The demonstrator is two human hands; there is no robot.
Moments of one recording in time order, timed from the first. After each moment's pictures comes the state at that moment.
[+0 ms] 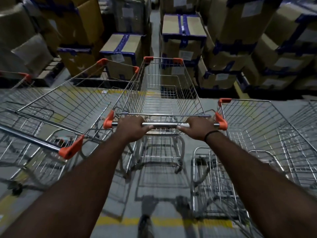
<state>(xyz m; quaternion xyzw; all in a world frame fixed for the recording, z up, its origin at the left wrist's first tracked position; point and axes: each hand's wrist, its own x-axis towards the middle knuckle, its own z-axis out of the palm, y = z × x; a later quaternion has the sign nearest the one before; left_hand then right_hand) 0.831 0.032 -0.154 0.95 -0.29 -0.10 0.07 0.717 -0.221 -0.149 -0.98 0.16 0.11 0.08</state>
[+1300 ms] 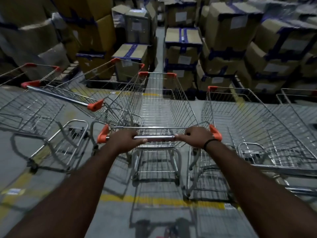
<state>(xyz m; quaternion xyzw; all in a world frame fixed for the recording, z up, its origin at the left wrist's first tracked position) 0.598 0.158 -0.153 0.95 -0.28 -0.12 0.07 0.479 -0.126 -0.135 -0.98 0.12 0.09 0.15</state>
